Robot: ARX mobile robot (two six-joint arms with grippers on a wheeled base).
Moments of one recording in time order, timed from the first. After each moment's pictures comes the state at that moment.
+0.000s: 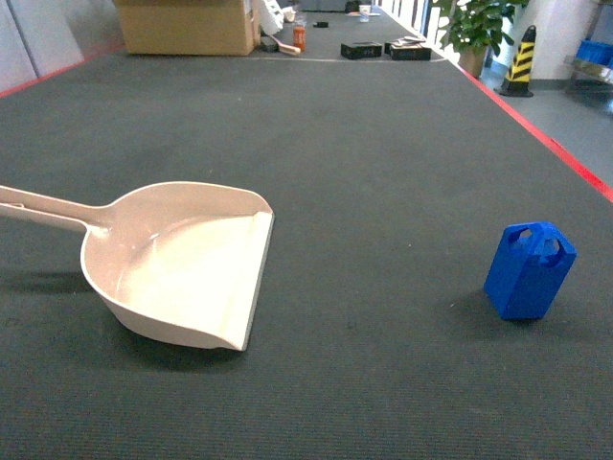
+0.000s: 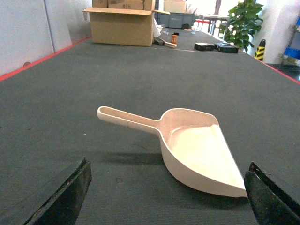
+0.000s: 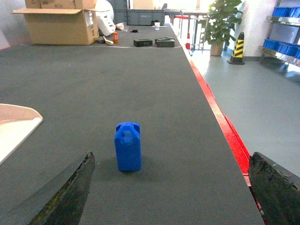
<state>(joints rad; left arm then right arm) 0.00 0.01 0.02 -0.01 0.00 -0.01 0.00 0.00 0.01 0.00 0.00 0.00</state>
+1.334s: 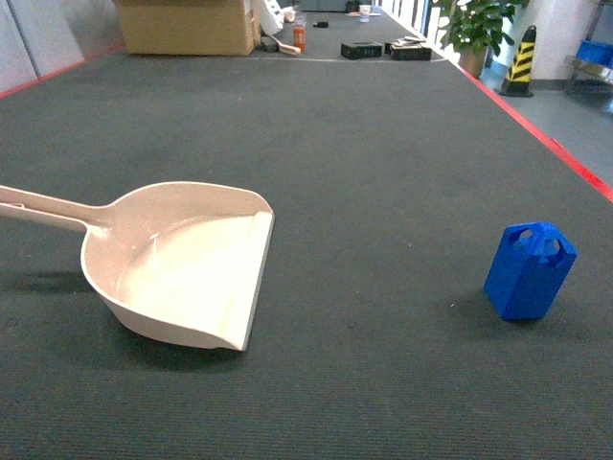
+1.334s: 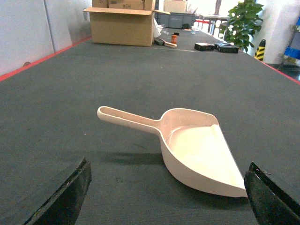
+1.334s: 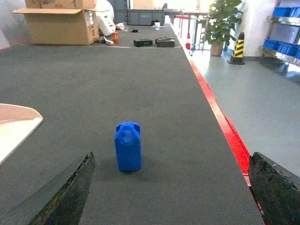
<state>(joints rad) 0.00 0.01 0.02 -0.01 0.00 -0.01 0.00 0.00 0.01 0.00 0.00 0.00</state>
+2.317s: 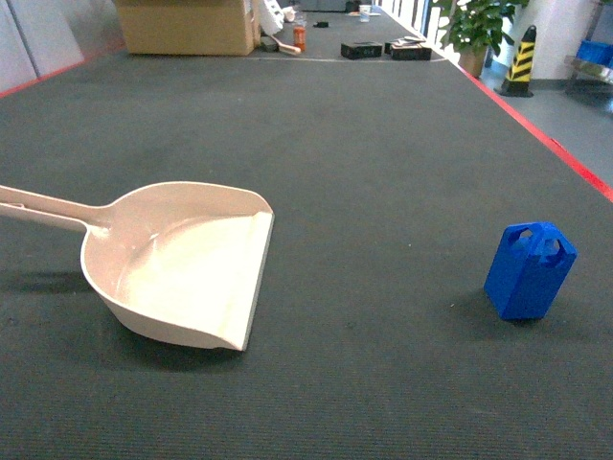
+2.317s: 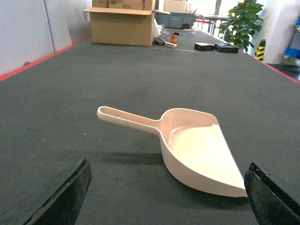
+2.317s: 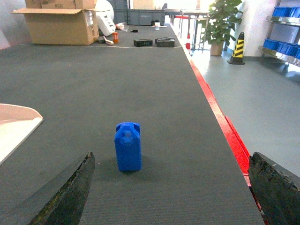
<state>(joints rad) 0.00 0.01 0.02 -0.01 0.00 -0.01 0.00 0.00 0.01 0.00 0.00 0.00</state>
